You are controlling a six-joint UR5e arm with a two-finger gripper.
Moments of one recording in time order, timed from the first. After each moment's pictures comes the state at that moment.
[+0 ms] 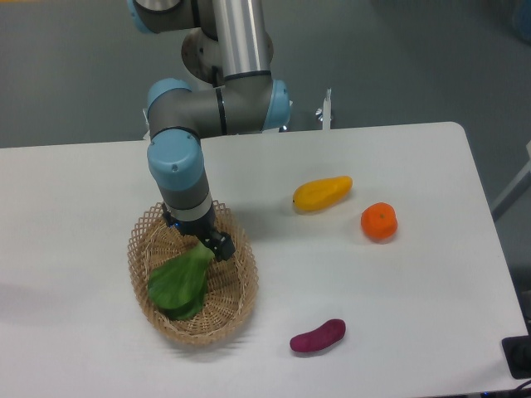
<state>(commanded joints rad) 2.14 -1.92 -1.89 -0.86 1.62 0.83</state>
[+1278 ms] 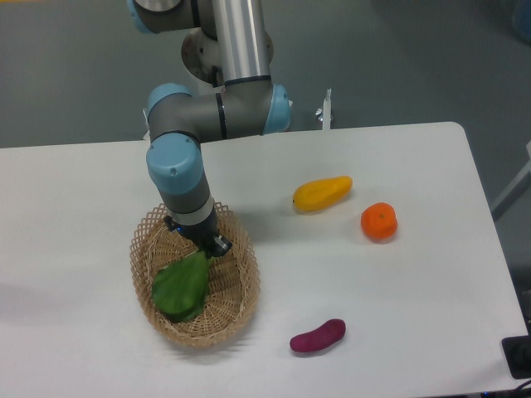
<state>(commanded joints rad) 2.15 -1.91 -1.87 -0.85 1.62 0.83</state>
